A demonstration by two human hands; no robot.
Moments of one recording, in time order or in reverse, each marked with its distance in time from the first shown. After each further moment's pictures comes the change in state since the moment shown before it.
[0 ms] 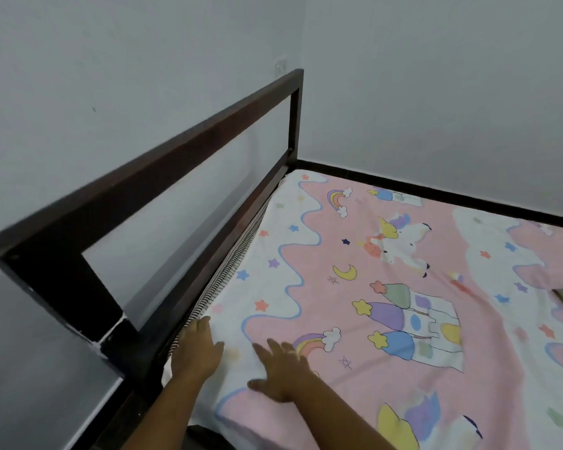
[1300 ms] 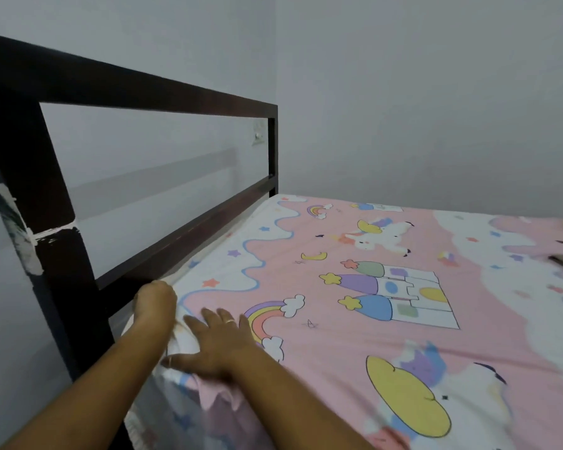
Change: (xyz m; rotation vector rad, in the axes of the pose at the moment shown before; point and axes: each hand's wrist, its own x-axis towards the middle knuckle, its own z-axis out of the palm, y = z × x) left_hand 0.064 -0.039 0.056 1.115 0.475 0.173; right_hand 0.075 -0.038 0.088 -0.035 0.415 -0.245
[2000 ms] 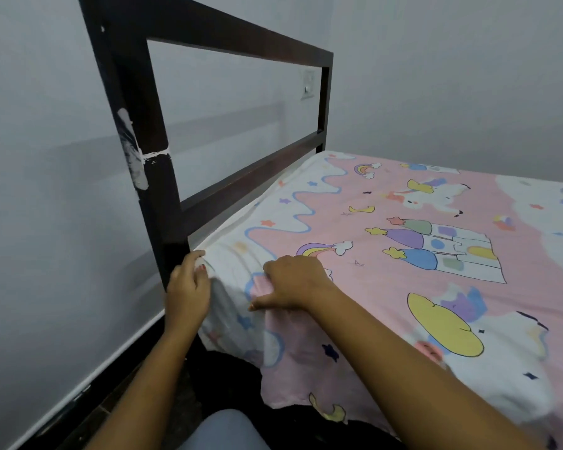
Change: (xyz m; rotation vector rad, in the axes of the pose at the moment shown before) left_hand -0.133 -0.001 0.045 -1.542 0.312 -0.478; right_hand -0.059 -0.008 -0.015 -0.423 0.196 -0.107
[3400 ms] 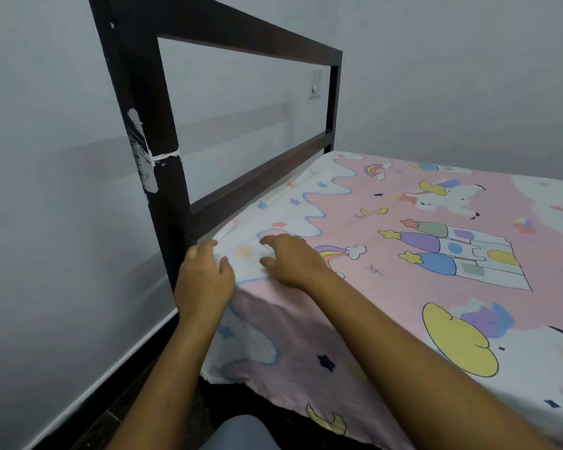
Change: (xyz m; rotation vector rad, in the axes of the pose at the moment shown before) left_hand 0.011 0.047 -0.012 0.255 -0.003 0.035; right_hand 0.049 0.000 -0.003 0.427 0.028 0.163
